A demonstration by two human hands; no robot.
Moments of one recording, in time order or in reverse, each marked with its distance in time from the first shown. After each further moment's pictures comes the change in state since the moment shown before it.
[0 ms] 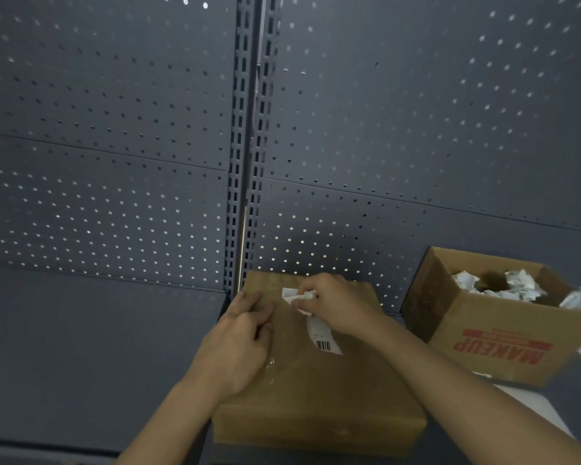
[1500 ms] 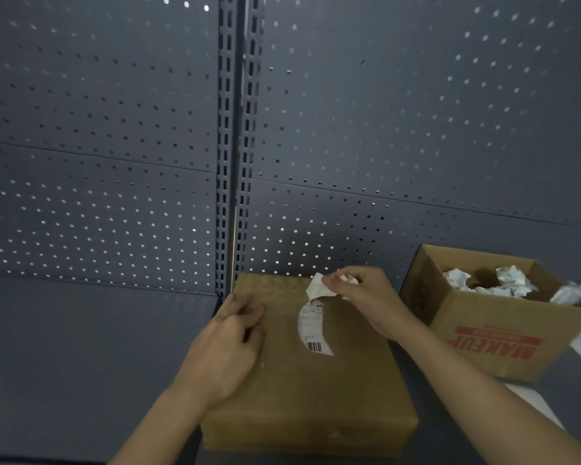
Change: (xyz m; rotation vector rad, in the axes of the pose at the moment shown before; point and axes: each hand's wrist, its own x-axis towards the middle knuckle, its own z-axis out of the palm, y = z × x) left_hand 0.001 -0.001 0.001 -0.015 0.022 -0.019; right_hand -0.004 0.067 -0.001 0.770 0.237 0.147
